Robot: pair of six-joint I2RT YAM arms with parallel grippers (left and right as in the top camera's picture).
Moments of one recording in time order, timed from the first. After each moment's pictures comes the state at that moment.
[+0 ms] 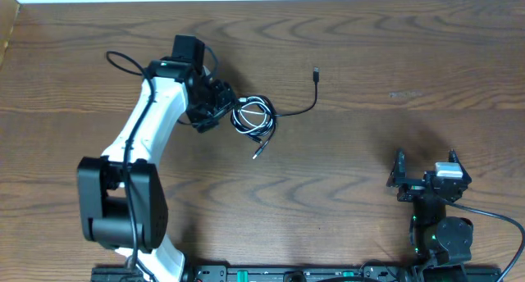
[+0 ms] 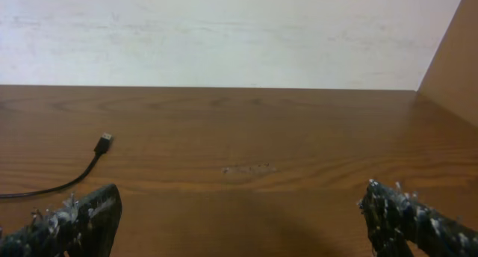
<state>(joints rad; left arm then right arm) -0.14 1.83 1.38 -0.91 0.35 -0.65 0.12 0.01 0.01 -0.05 0.19 -0.01</state>
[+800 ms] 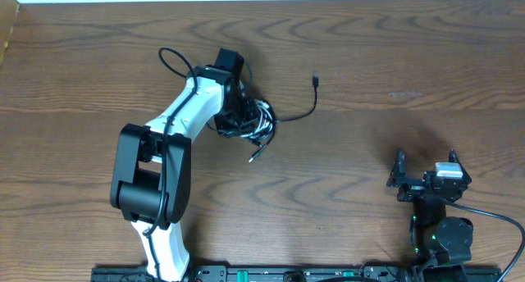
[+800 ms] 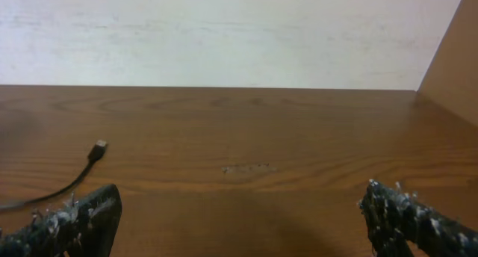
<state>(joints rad) -0.28 2.00 1.38 -0.90 0.33 -0.54 0.12 0.01 0.01 -0.05 0.19 -0.01</state>
